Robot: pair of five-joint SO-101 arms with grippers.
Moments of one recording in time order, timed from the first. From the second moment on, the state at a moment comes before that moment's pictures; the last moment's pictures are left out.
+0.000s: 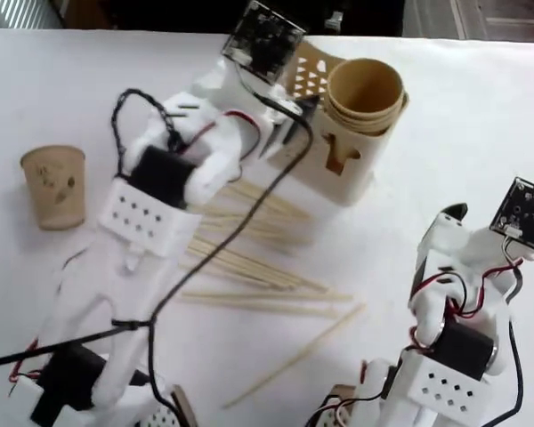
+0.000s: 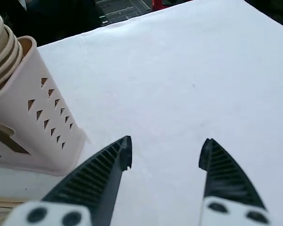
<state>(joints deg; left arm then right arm) 21.6 -14.7 -3.3 52.5 -9.5 22.0 -73.9 55.8 54.8 -1.4</state>
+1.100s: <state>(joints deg) -32.7 26.4 -44.1 93.4 -54.8 17.2 -73.9 58.5 54.8 -1.4</state>
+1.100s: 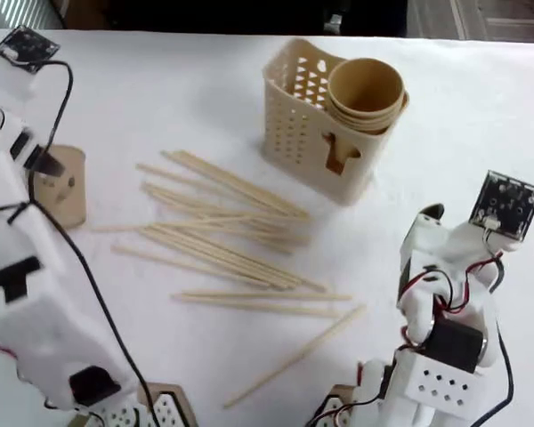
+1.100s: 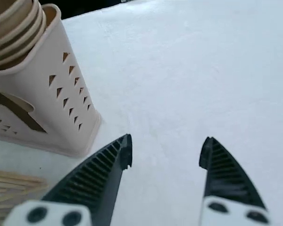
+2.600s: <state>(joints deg) -20.6 58.5 -77.4 101.8 -58.7 17.1 -73.9 58.5 54.8 -1.4</state>
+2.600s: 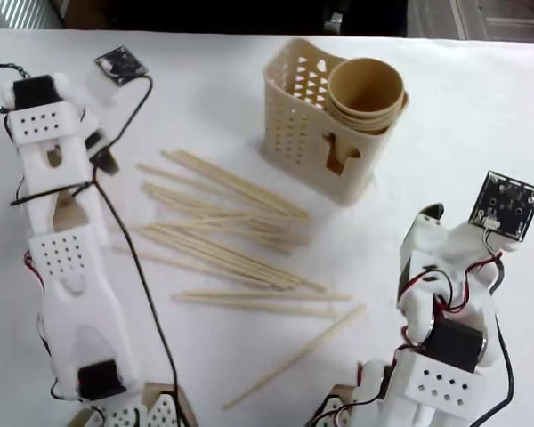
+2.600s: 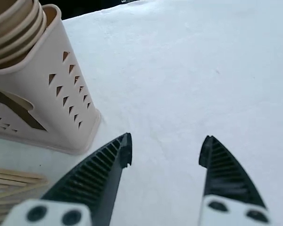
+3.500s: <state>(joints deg) -42.5 57.3 -85.9 95.3 -34.9 17.1 -73.9 58.5 54.8 -1.4</state>
